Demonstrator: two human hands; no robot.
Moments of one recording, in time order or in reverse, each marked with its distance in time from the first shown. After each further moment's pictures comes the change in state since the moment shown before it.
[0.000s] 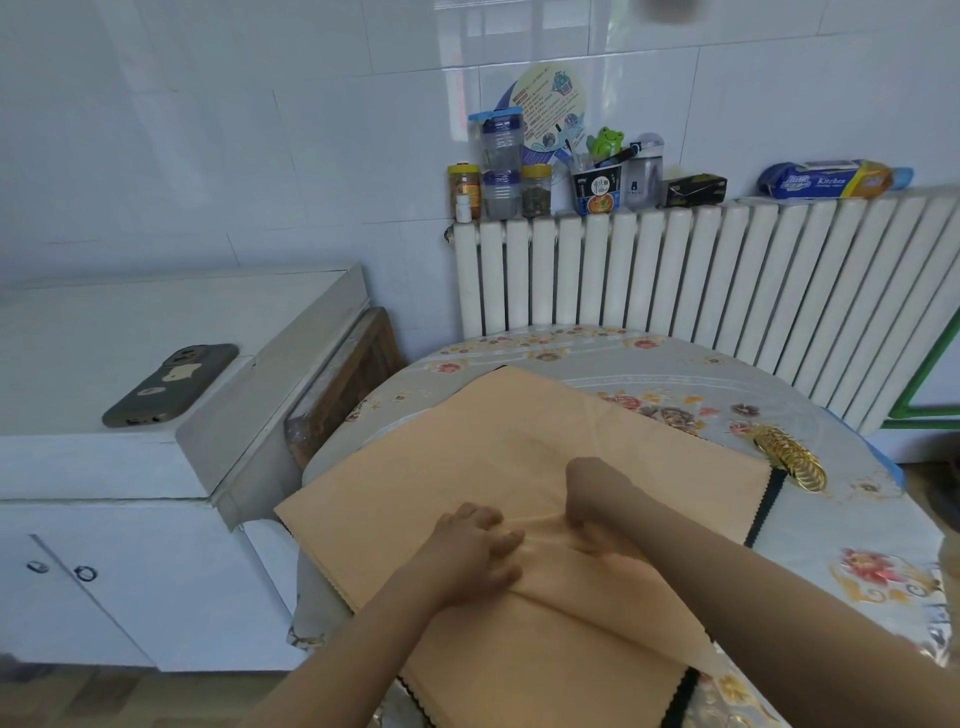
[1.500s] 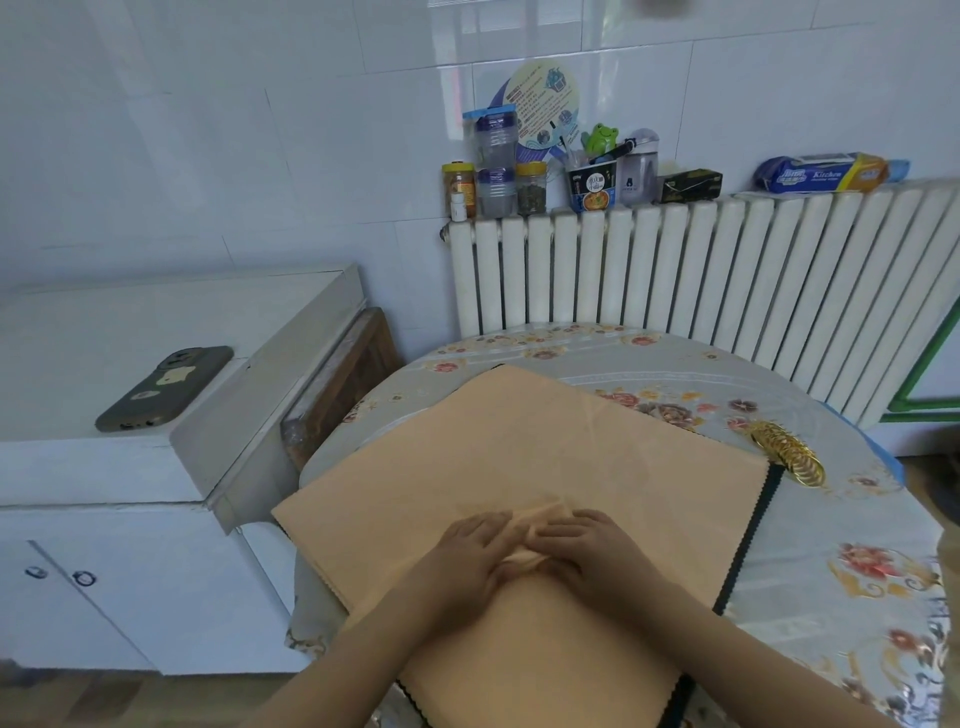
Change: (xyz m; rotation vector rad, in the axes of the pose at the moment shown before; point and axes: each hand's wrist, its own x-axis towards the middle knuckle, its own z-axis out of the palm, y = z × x) left_hand -0.005 -0.003 0.021 -0.069 0.095 0.115; right_hand -0.027 0.033 0.084 0.126 0.637 -0.788
